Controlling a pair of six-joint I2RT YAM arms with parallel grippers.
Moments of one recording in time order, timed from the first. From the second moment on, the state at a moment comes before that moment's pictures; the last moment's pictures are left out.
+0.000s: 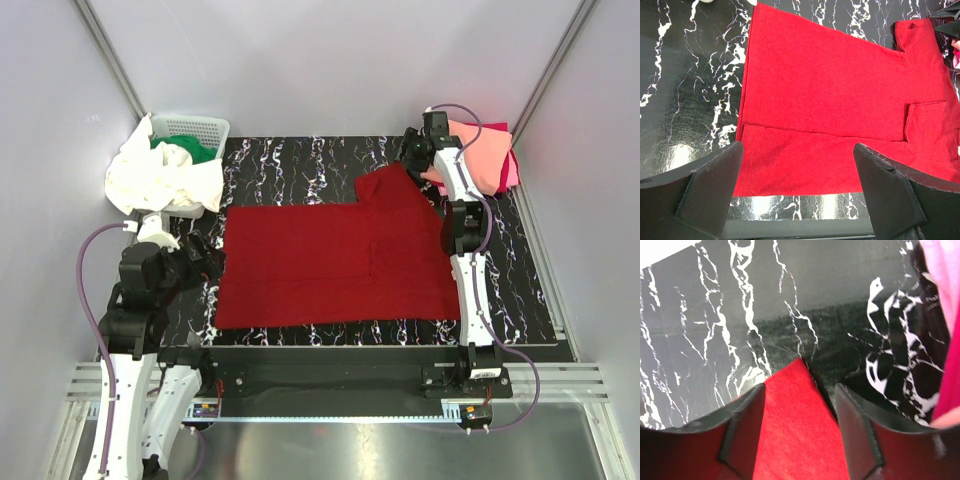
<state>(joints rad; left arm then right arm) -0.04 0.54 0.86 -0.83 0.08 -0.42 0.06 2.79 2.68 -0.68 -0.19 0.41</state>
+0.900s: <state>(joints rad) -0.04 0.53 0.86 -0.83 0.05 -0.43 0.07 2.75 2.51 -0.54 -0.26 0.45</state>
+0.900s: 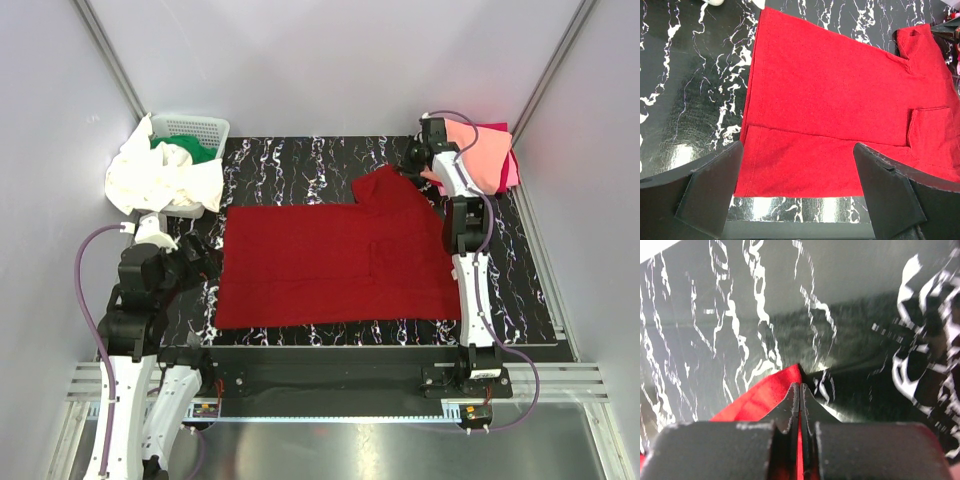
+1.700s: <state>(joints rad) -0.04 1.10 1.04 -0.73 0.09 -0.47 0.19 1.66 1.47 -0.47 -0.17 0.35</state>
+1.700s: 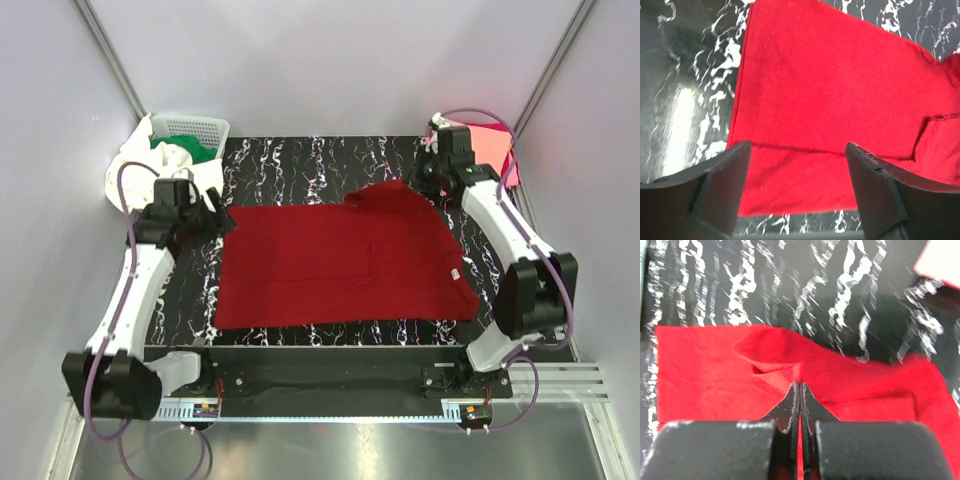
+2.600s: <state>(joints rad) -0.14 2.16 1.84 -0.84 -0.16 -0.52 0.18 1.22 0.90 -0.39 -0.09 0.38</state>
